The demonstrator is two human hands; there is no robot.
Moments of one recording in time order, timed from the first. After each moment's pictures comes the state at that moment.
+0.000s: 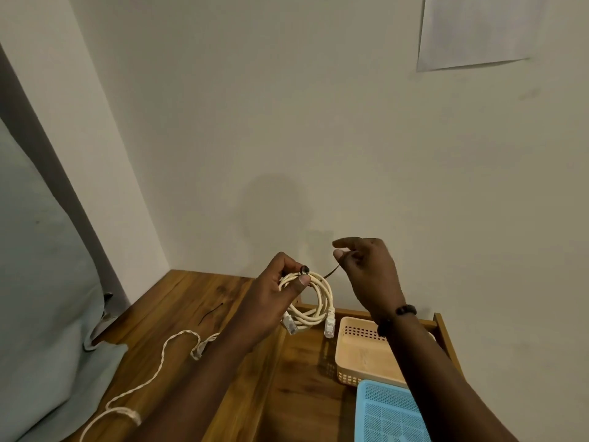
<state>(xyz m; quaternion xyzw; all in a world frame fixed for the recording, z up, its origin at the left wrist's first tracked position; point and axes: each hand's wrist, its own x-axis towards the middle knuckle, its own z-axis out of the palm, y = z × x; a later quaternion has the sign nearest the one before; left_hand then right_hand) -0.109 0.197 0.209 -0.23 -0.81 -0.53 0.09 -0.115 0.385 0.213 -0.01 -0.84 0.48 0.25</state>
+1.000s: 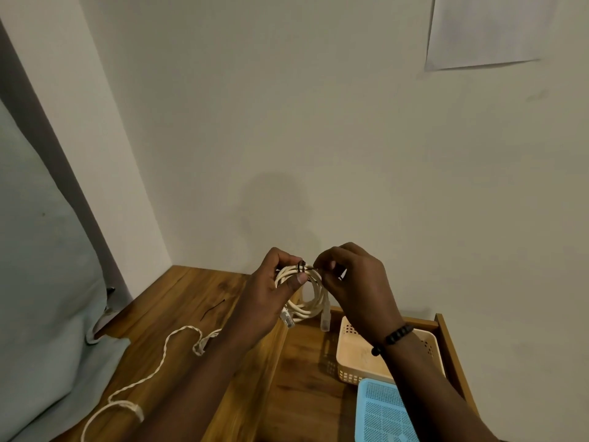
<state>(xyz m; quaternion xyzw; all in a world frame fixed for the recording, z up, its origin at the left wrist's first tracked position) -0.108 0.188 0.206 -0.22 -0.80 -0.55 0.12 -0.079 0.355 0.225 0.11 -0.88 0.35 0.29</state>
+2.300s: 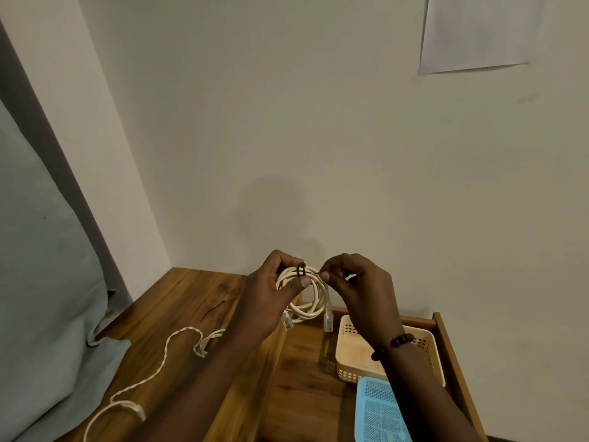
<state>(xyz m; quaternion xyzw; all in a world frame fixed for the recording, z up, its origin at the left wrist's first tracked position) -0.100 0.190 0.208 -0.21 -0.81 -0.53 0.15 -0.077 0.363 0.204 0.08 -0.84 0.45 0.30</state>
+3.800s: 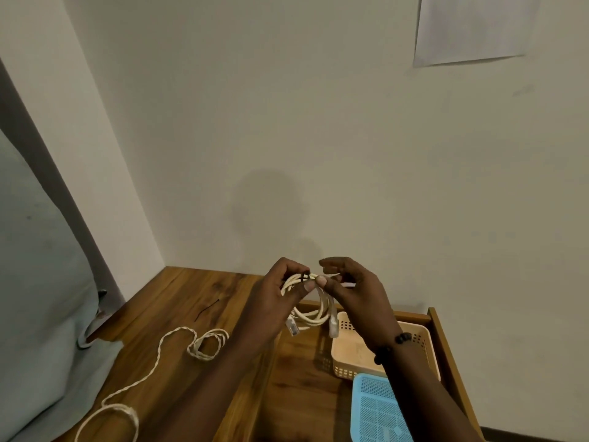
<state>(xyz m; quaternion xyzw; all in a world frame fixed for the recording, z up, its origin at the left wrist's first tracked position) -0.105 0.205 0.193 -0.23 -0.80 -0.55 0.10 -0.085 0.376 0.181 0.07 -0.78 0.58 0.20</state>
